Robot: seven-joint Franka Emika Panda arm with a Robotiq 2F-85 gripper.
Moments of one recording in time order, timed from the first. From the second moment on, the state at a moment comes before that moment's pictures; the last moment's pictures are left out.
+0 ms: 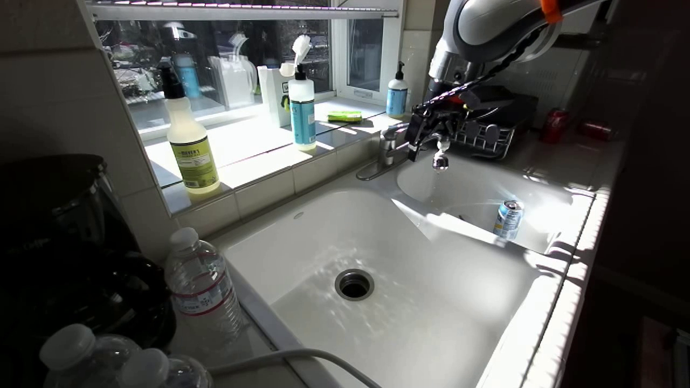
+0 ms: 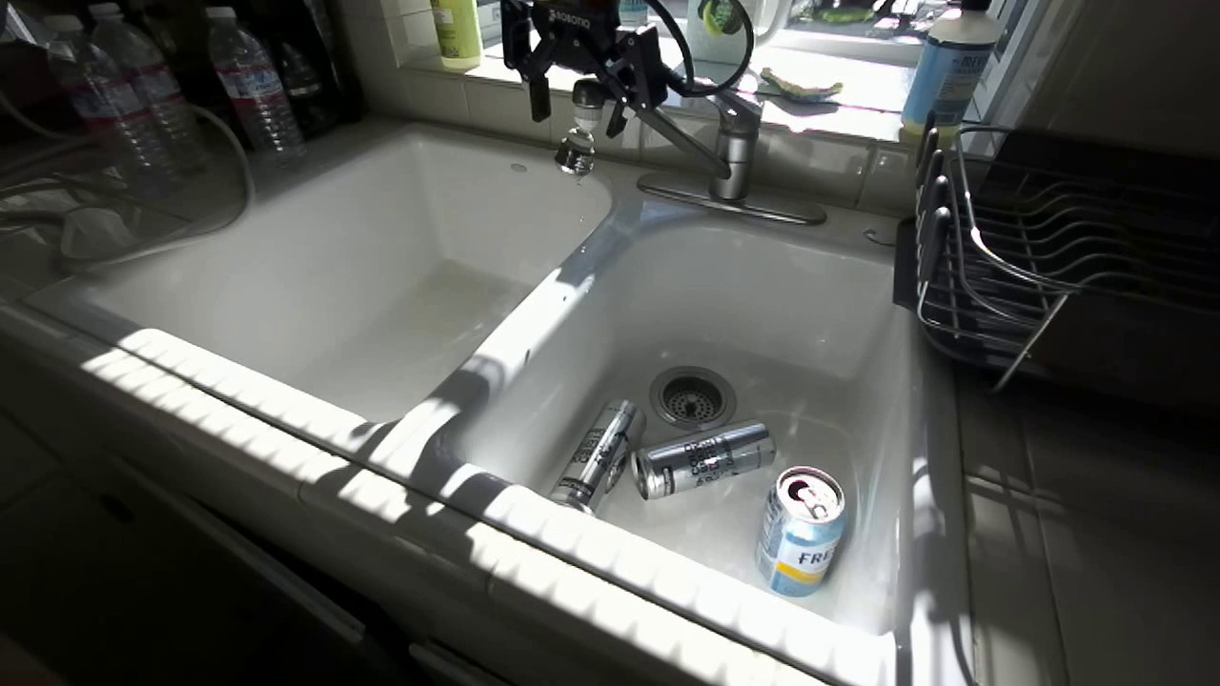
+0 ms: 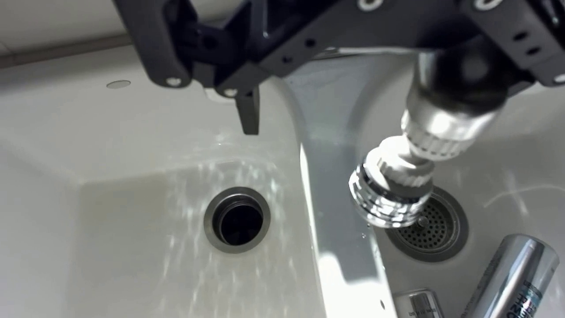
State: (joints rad) arm -0.06 0.10 -0.05 -1.90 0.09 2.15 -0.02
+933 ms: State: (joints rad) arm -0.01 0.18 -0.01 -1.80 0.09 2.13 0.09
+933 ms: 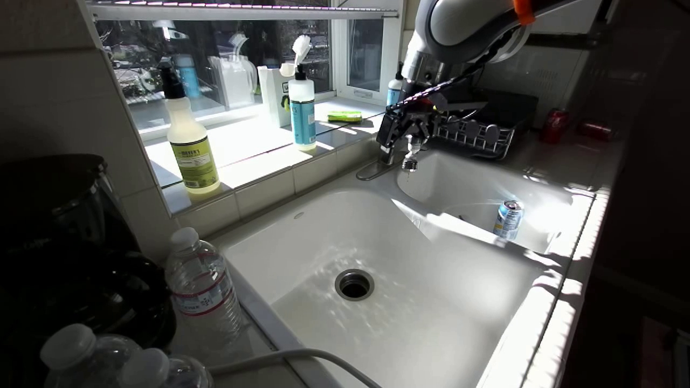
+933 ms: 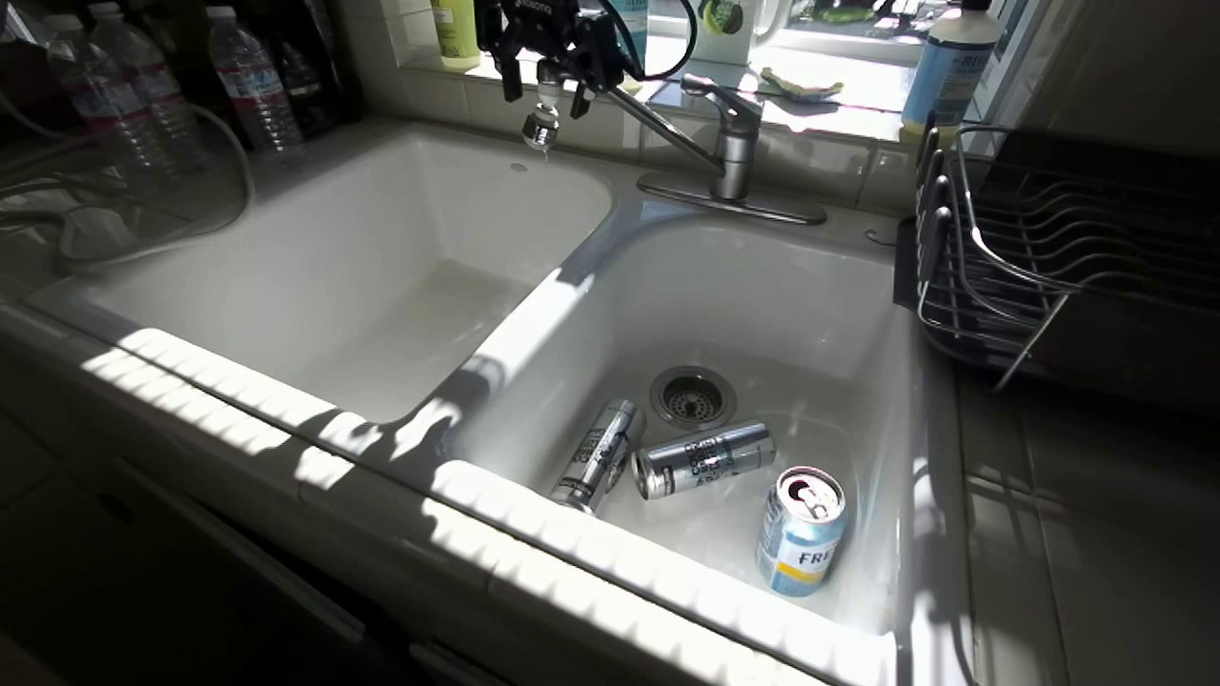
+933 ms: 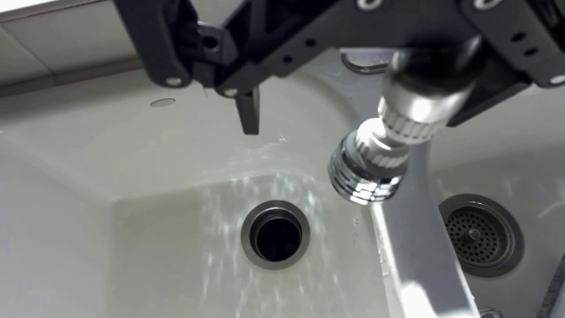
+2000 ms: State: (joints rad) arm 0.00 0.04 0.01 -1.82 0.08 2.06 0.05
